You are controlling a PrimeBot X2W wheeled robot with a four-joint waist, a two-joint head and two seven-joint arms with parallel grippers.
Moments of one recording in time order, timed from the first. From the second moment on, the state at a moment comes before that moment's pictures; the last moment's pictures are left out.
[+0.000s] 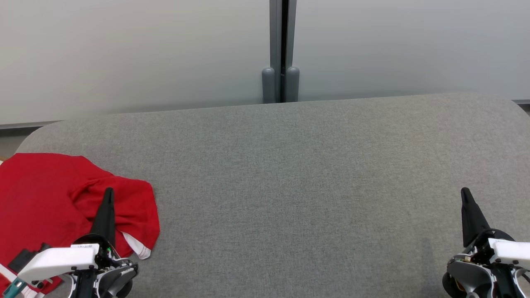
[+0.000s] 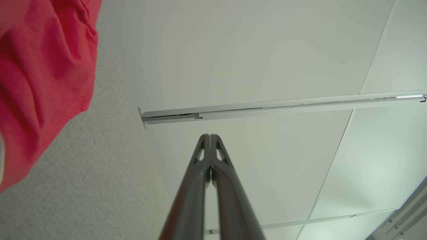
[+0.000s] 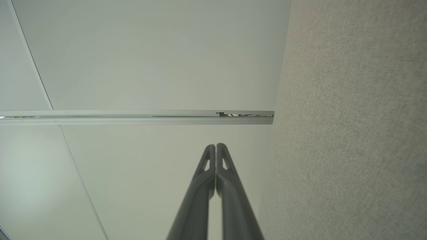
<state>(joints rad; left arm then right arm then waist) -0.10 0.05 0.11 0.24 -1.61 -0.13 0.11 -0.10 -0.05 -0.11 0.24 1.61 0.13 0.11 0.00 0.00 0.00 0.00</state>
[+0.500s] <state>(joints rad) -0.10 0.05 0.11 0.24 -1.61 -0.13 0.11 -0.10 -0.05 -0.11 0.24 1.61 0.13 0.11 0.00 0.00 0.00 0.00</state>
